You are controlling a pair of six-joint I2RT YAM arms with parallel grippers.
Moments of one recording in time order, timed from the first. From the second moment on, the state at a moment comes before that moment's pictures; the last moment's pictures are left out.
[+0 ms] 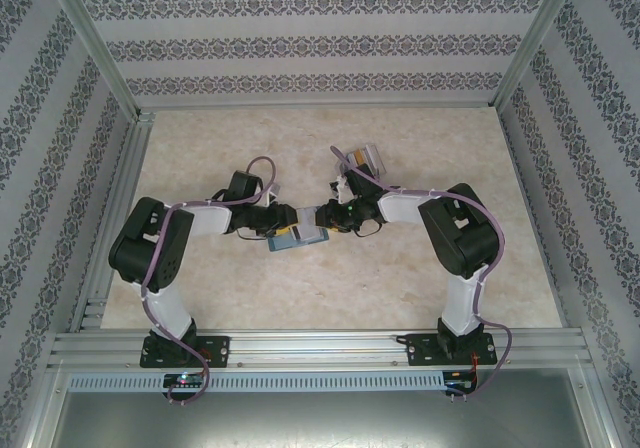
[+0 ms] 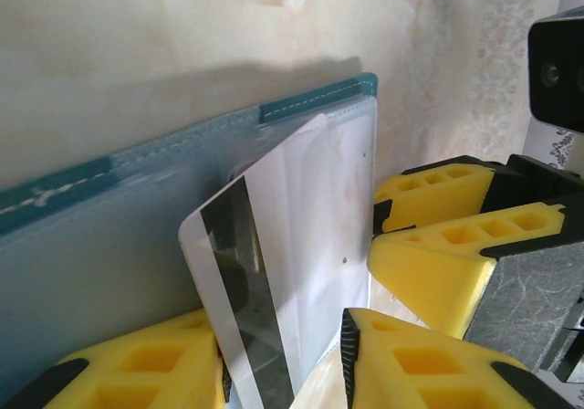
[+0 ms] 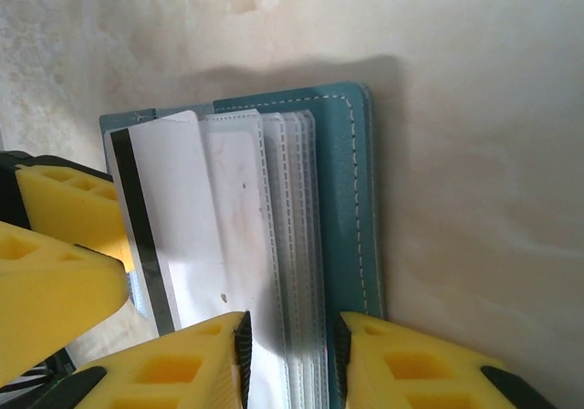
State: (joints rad) left arm -0.31 1.79 0.84 0.01 0.70 -0.74; right arm 0.50 1.92 1.03 -0.12 -0.62 0.62
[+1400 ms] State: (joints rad) left arm -0.29 1.78 0.81 0.03 0.78 -0.76; right arm 0.47 1.89 1.05 -0.25 -0.59 0.55
